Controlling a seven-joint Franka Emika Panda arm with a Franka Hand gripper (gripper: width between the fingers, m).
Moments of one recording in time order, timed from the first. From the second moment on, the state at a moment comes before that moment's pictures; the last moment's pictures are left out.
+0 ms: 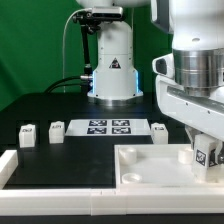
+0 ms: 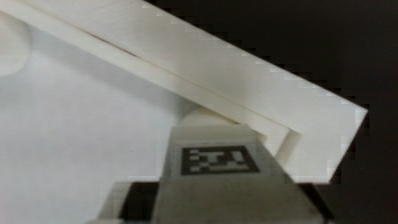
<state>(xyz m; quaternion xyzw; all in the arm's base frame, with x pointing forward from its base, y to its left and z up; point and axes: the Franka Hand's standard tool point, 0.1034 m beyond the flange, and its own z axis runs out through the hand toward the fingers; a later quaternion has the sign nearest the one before) 0.626 0.122 0.066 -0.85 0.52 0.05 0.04</state>
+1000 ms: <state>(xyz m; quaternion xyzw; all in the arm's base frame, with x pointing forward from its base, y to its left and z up) 0.623 0.129 0.066 -1.00 0.04 0.03 0.05</state>
